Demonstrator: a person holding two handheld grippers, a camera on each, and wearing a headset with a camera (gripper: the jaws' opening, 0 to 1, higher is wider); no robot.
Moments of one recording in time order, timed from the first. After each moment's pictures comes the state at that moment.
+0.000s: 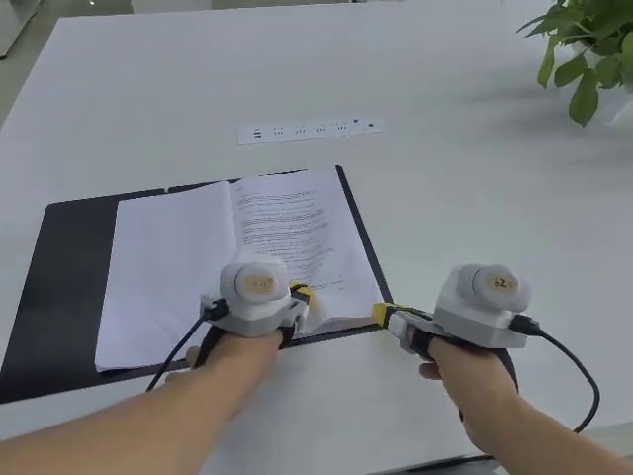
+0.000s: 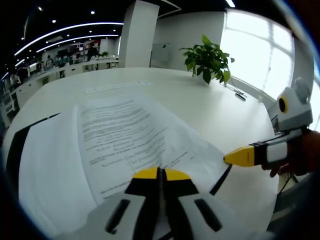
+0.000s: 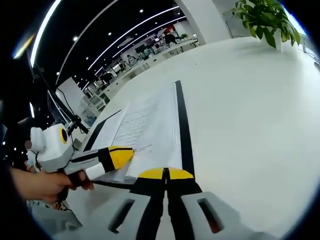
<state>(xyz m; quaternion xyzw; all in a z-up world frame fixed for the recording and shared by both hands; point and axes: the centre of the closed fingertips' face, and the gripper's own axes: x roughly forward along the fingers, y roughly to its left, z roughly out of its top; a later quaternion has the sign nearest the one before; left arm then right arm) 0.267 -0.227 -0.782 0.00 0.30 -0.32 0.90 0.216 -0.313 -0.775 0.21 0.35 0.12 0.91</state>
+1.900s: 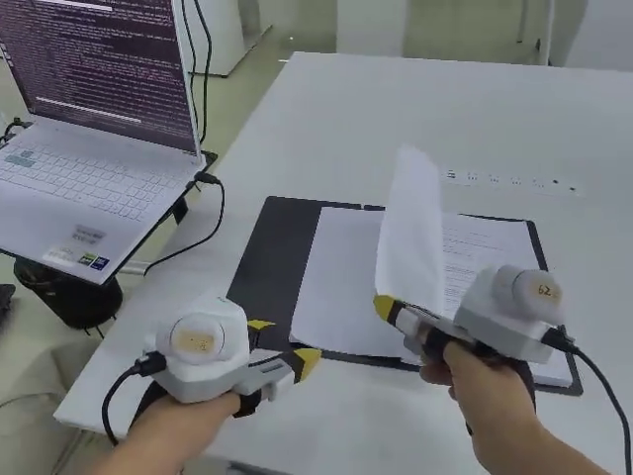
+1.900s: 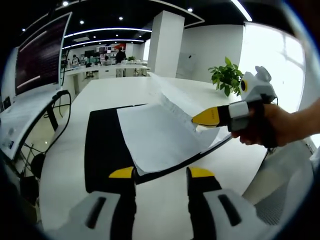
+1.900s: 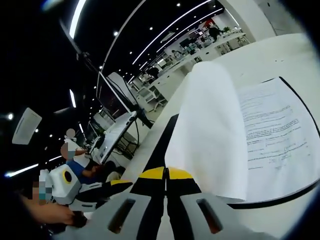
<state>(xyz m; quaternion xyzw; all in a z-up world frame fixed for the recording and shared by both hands) 0.158 0.028 -0.714 -0.02 0.28 -0.22 0.94 0.216 -0.058 -0.700 0.25 0.32 0.33 0.85</state>
